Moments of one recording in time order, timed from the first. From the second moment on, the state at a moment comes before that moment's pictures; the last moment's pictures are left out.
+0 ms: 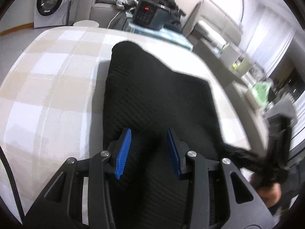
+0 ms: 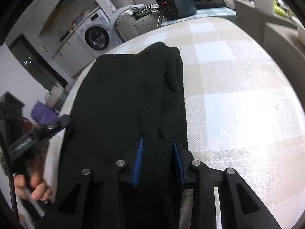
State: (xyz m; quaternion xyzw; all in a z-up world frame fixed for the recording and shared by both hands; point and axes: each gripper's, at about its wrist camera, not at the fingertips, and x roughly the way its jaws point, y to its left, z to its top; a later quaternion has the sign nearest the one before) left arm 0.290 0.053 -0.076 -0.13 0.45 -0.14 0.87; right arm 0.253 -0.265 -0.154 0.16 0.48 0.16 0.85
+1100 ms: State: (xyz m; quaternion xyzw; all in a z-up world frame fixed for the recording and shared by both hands) left arm 0.339 0.043 -0.086 -0.11 0.45 -0.18 0.87; right arm 0.312 -0.278 -0.139 0.19 0.47 0.15 0.85
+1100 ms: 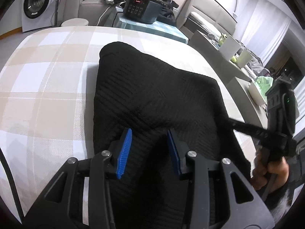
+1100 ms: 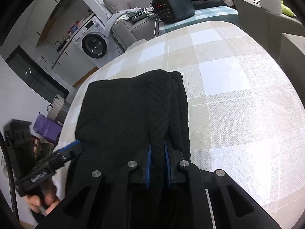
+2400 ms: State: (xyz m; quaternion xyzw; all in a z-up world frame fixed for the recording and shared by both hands) left arm 0.174 0.081 -0.101 -0.13 0.48 -0.12 0.86; right arm 0.129 -0.292 -0.134 0.14 0.48 0.18 0.85
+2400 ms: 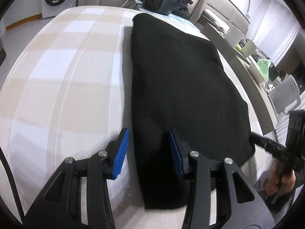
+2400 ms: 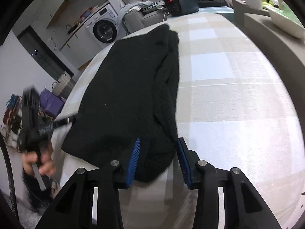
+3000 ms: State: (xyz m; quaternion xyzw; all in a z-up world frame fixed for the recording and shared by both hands) left arm 0.191 0.080 -0.101 -0.14 0.46 -0.12 0.87; right arm 0.202 -0.273 -0.149 0.22 0.45 0.20 0.84
